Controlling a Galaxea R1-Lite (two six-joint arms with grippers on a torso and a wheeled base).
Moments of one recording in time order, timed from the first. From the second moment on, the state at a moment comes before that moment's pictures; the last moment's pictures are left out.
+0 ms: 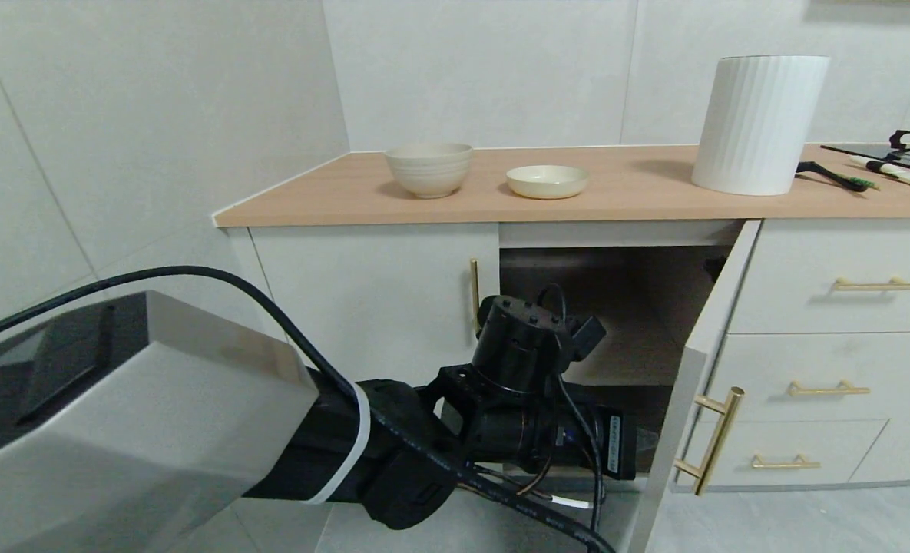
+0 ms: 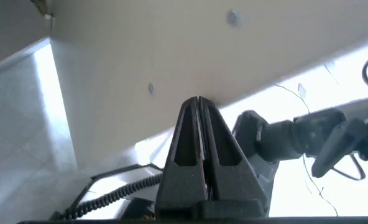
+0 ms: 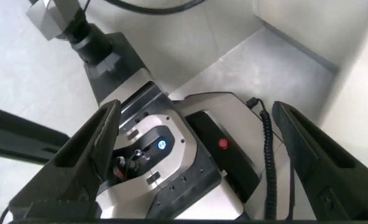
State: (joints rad) left arm -0.87 2.13 -1.19 -0.50 -0.44 -0.53; right arm 0.84 0.89 -0.18 -0.33 0.31 0.29
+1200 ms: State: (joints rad) left arm -1.04 2.02 -1.27 -0.15 -0.32 -0.55; right arm 0.82 0.88 -0.16 -0.32 0.36 0.28
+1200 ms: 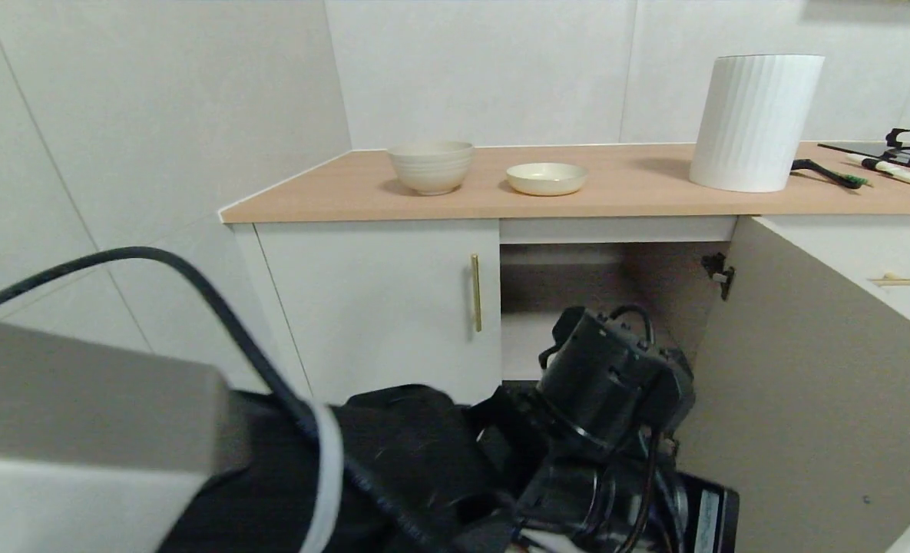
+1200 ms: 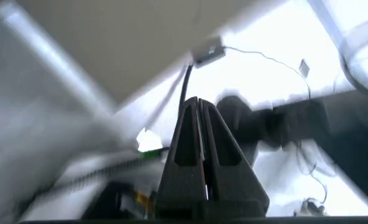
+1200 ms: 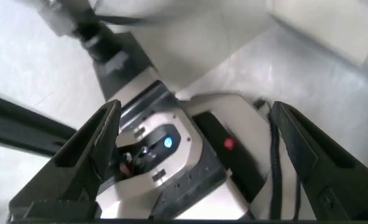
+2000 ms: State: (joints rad) left arm -0.58 1.32 -0.80 -0.16 -0.27 -0.44; right arm 0.78 1.23 -0.53 -0.32 0.09 0.27
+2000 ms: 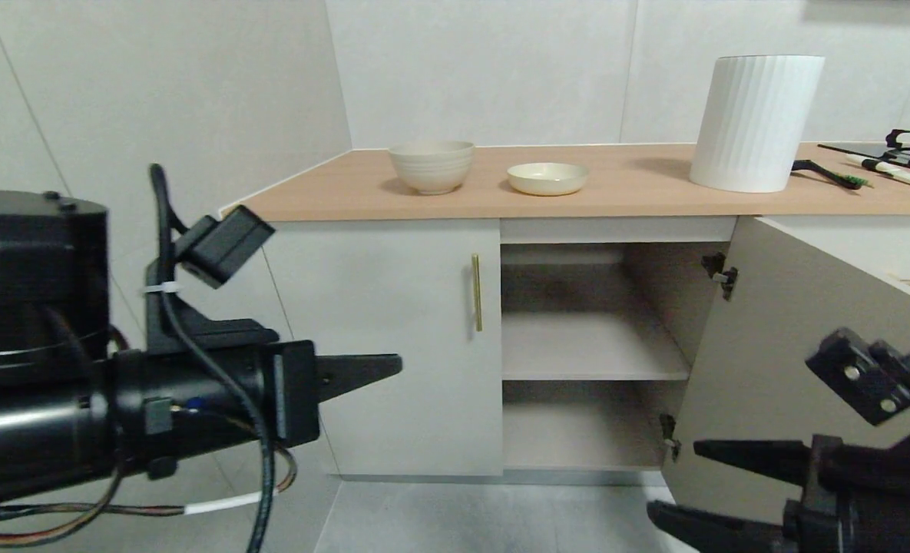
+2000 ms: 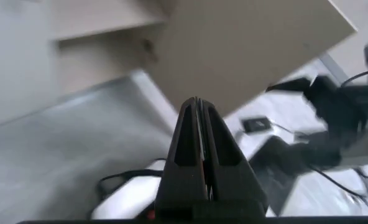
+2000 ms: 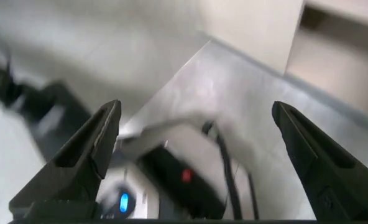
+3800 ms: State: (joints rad) left arm -0.36 1.22 -0.91 -0.05 -0.26 -0.36; right arm 0.66 1.51 -1.17 0.19 -0.15 0.37
